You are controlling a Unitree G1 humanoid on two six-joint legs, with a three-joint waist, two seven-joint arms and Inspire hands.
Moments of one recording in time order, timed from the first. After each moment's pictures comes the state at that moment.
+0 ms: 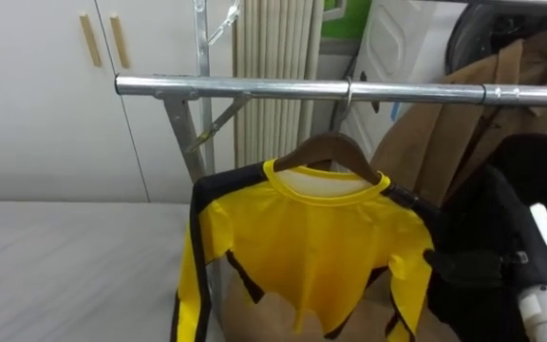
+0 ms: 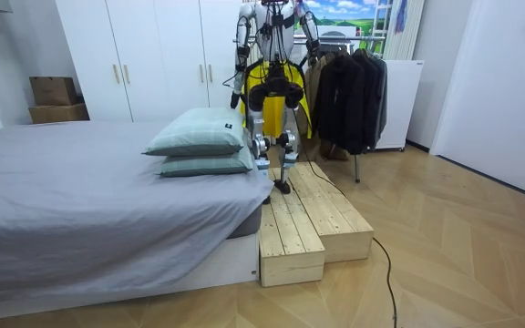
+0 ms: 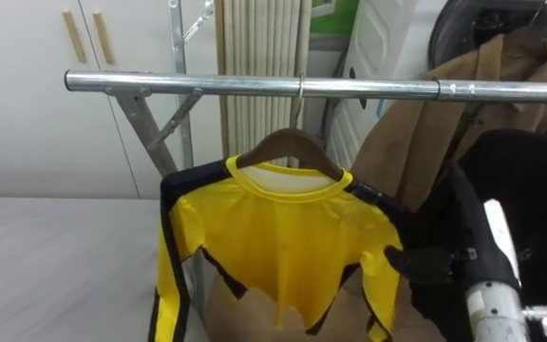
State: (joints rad) left arm 0.11 0.22 -0.02 0.94 0.32 -0.08 0.16; right arm 0.08 -0.38 -0.04 0.29 -0.07 -0.09 -0.19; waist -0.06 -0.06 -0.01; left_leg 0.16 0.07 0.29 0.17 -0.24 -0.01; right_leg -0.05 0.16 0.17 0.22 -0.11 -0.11
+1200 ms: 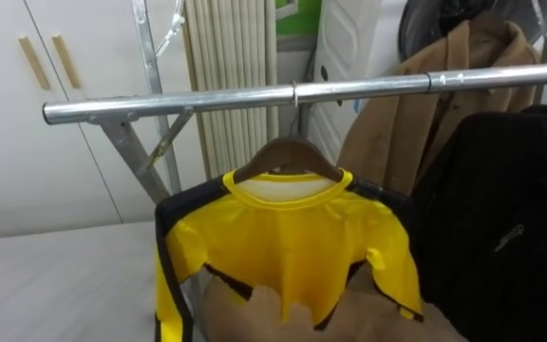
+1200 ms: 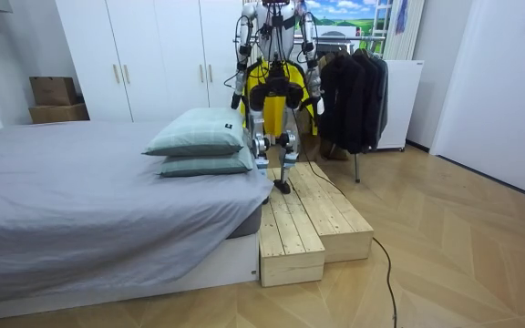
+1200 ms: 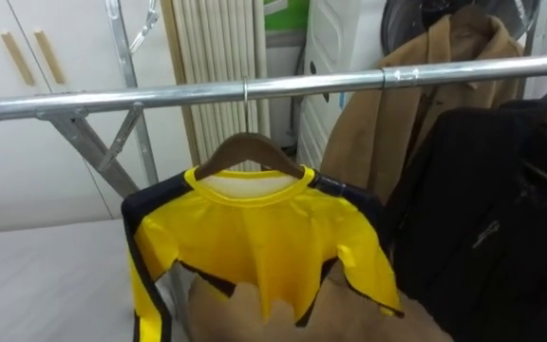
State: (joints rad) left arm 0.15 0.18 0.04 1.09 0.27 -0.13 0.19; right arm 0.23 -0.18 -0.11 1.25 0.42 -0.02 0.08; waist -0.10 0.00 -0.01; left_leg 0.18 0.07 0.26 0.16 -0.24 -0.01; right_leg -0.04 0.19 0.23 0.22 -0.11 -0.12
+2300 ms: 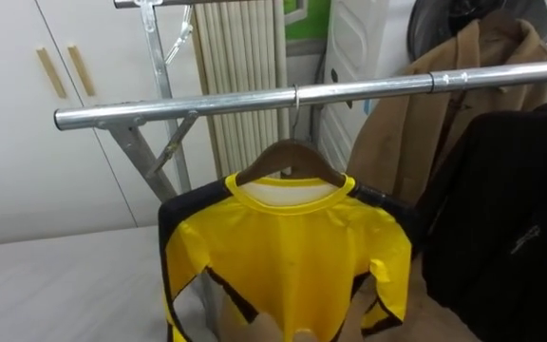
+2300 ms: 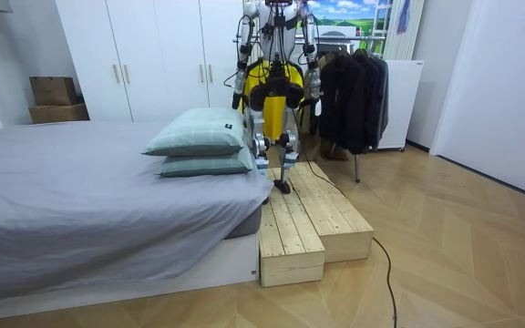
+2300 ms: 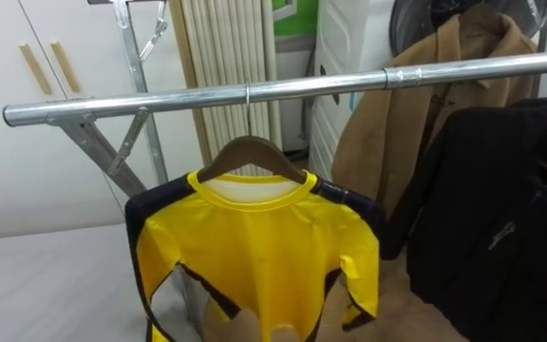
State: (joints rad) left arm 0.09 0.18 0.04 1.12 0.23 -0.07 0.07; right arm 0.17 -0.20 -0.14 1.24 0.34 0.02 0.12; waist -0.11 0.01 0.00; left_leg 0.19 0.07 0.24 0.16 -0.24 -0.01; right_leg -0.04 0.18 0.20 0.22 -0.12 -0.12
